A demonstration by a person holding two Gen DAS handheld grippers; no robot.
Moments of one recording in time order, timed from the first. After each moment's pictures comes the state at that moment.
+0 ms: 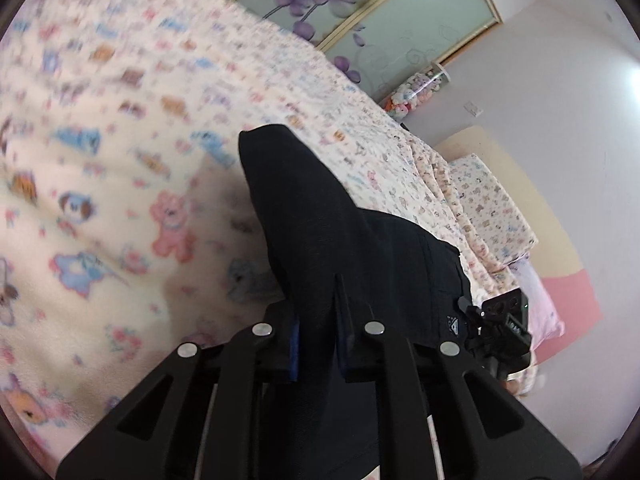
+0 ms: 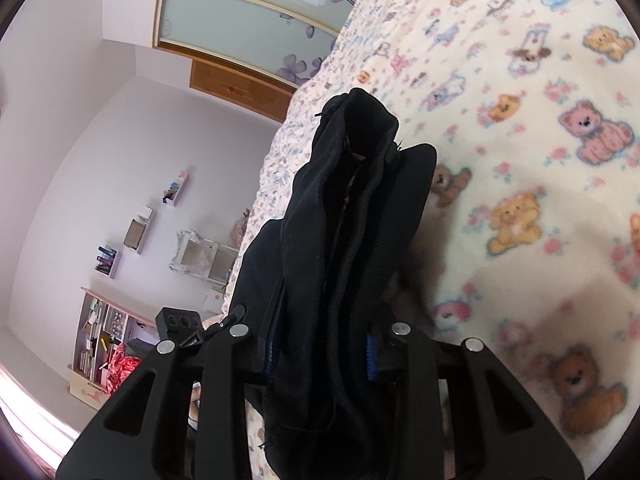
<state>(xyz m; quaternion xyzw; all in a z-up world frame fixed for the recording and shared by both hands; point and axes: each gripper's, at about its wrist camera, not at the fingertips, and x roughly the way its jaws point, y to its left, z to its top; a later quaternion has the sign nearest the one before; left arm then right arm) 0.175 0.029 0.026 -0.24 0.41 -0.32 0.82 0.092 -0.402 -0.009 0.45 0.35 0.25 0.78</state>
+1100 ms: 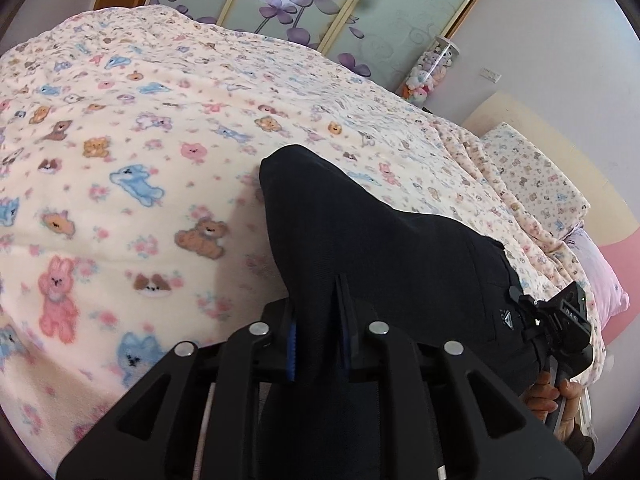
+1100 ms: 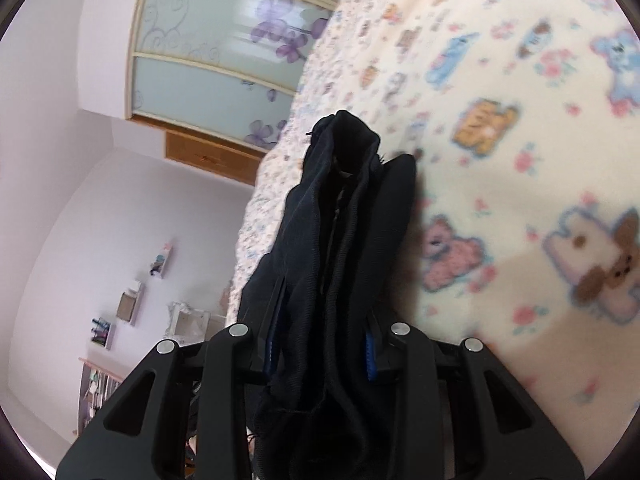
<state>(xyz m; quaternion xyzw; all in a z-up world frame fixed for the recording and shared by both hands) 0.205 -0.077 0.014 -0.14 0.40 -0.27 0.87 0.094 -0.476 -0.042 0.52 0.29 0.15 0.79</state>
